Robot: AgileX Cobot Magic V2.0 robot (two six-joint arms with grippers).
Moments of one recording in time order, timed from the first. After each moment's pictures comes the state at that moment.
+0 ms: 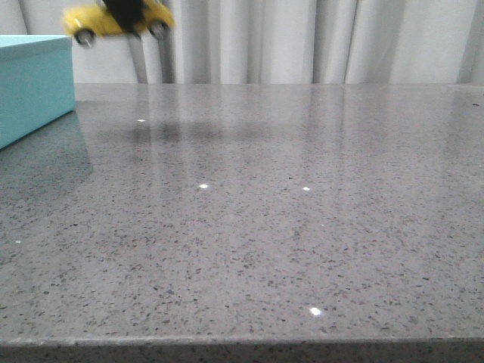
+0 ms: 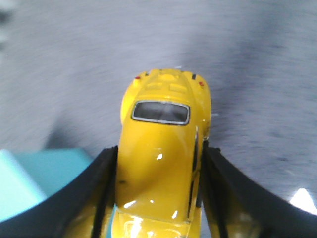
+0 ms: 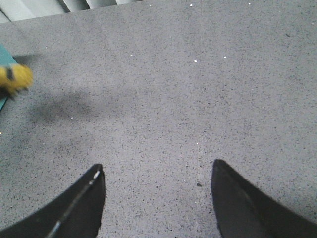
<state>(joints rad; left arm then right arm) -0.54 1.70 -1.74 0.29 1.08 0.37 0.20 0.79 -1.19 0.13 1.03 0.26</state>
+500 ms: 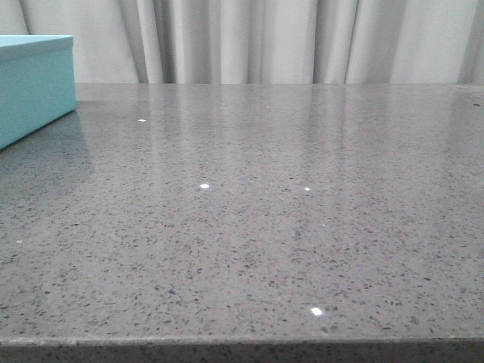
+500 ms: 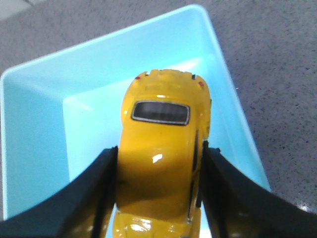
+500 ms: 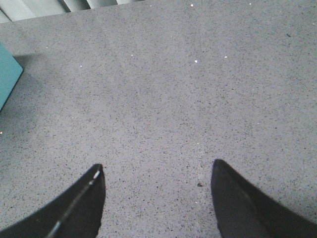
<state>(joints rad) -0.04 1.60 -1.76 0.06 1.15 0.21 0.20 0.79 -1.19 0.13 1.03 0.26</state>
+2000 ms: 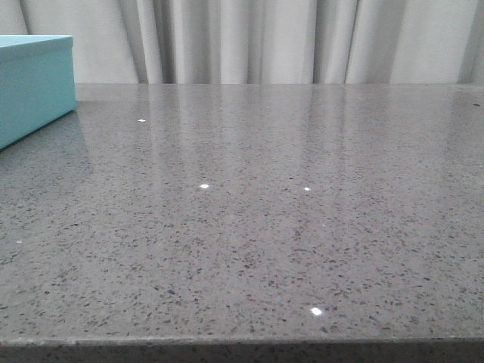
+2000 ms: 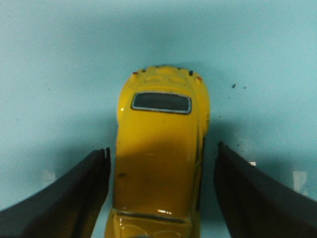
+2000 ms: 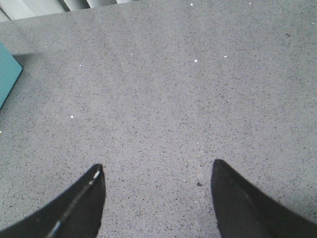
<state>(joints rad) 0.14 1.65 -1.26 -0.03 0.83 0.20 0.20 0.79 -1.19 0.13 1.03 0.26</state>
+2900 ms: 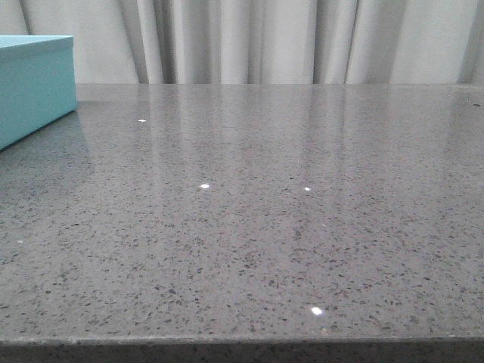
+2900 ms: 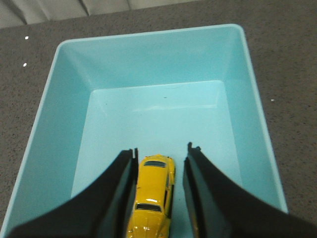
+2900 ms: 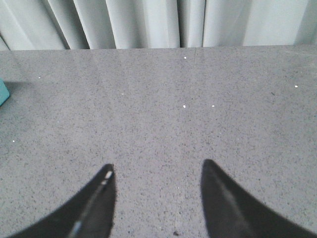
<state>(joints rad) 0.11 1.17 -1.21 -0.11 0.72 0.22 0.20 0.65 -0.92 0.08 0.69 0.15</state>
